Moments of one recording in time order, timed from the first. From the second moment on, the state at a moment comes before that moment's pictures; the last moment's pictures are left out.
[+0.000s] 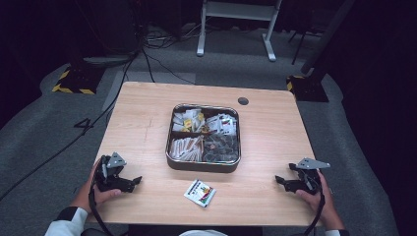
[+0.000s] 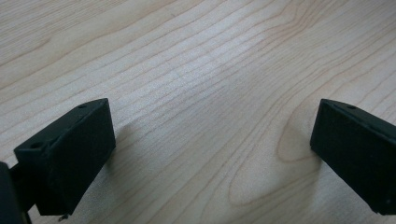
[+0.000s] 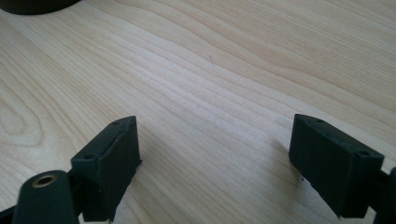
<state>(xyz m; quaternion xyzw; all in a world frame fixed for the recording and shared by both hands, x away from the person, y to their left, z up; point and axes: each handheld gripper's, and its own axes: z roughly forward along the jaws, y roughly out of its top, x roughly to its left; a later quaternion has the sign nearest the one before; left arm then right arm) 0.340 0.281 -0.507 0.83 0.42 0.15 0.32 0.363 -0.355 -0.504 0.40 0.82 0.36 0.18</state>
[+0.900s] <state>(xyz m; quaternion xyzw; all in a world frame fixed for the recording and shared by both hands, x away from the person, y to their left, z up) 0.341 0.280 -0.507 0.83 0.43 0.15 0.32 0.365 -0.355 -0.504 0.40 0.82 0.36 0.18</state>
